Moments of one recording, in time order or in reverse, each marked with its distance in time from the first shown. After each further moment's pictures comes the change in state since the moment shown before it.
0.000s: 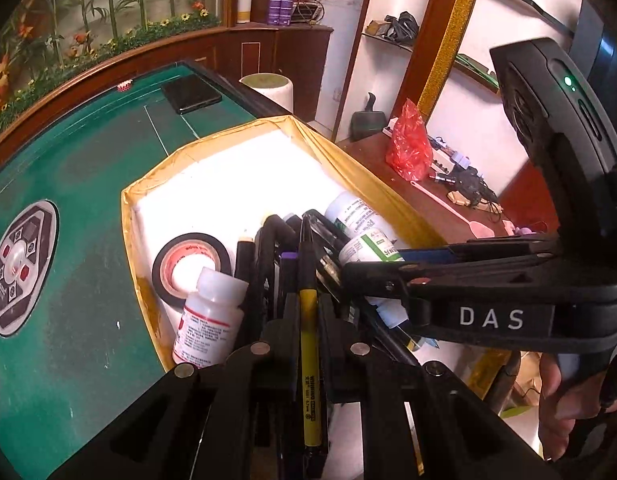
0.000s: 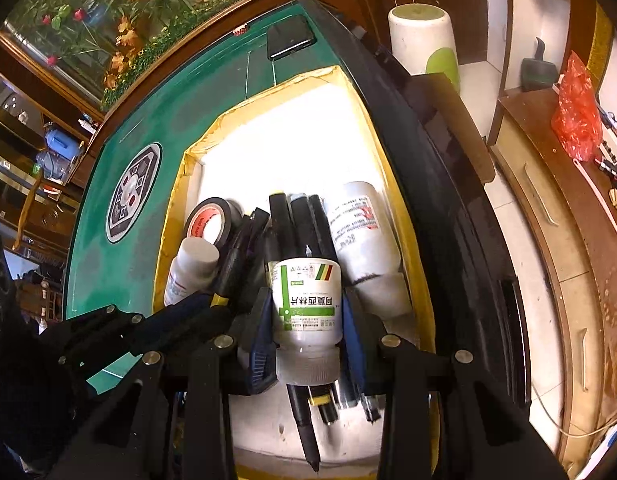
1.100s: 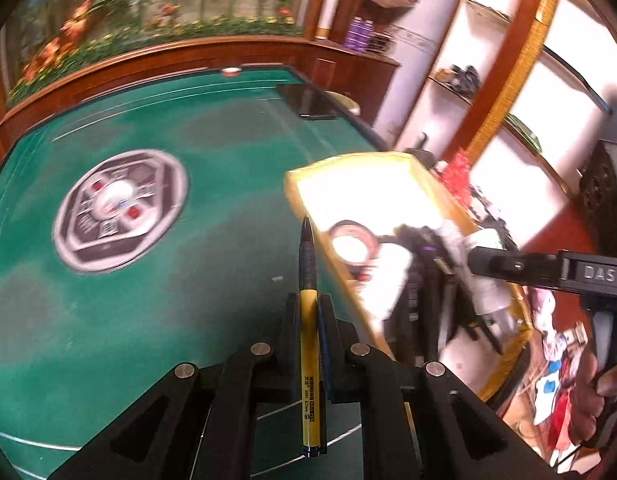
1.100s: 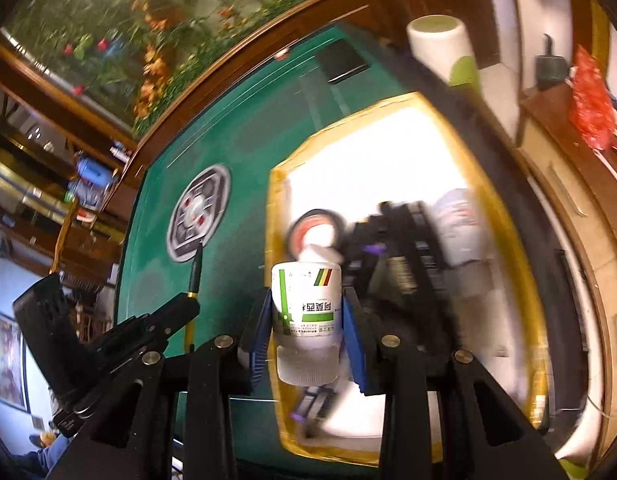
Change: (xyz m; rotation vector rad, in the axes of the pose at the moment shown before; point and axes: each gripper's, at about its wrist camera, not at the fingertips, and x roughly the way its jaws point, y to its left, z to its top) left arm -0.071 0.106 -0.035 -0.195 -0.064 0.044; right arm -0.034 0.057 -0.013 0.081 -0.086 0.122
